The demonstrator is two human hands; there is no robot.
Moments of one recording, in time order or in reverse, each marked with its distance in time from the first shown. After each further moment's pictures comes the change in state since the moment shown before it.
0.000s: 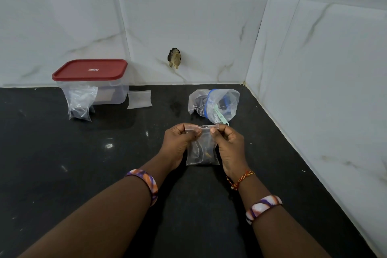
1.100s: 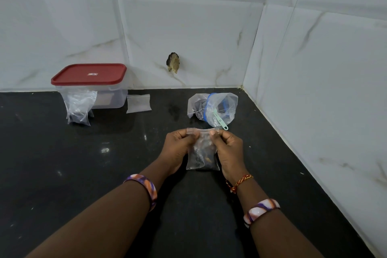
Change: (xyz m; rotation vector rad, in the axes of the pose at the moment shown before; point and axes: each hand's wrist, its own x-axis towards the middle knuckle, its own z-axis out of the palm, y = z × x) left_hand 0.000 -0.001 -0.001 0.032 -0.071 -0.004; right_hand -0.001 0.002 0.000 -0.109 0.031 0.058
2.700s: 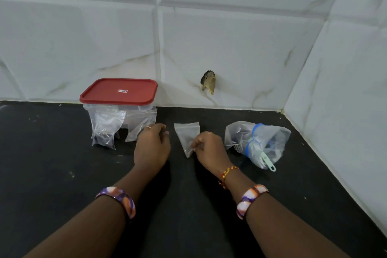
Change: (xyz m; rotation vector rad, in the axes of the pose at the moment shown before) left_hand 0.058 0.065 -0.125 1.125 0.575 0.309; right_hand 0.086 0.004 0.130 -0.841 -0.406 -0.353
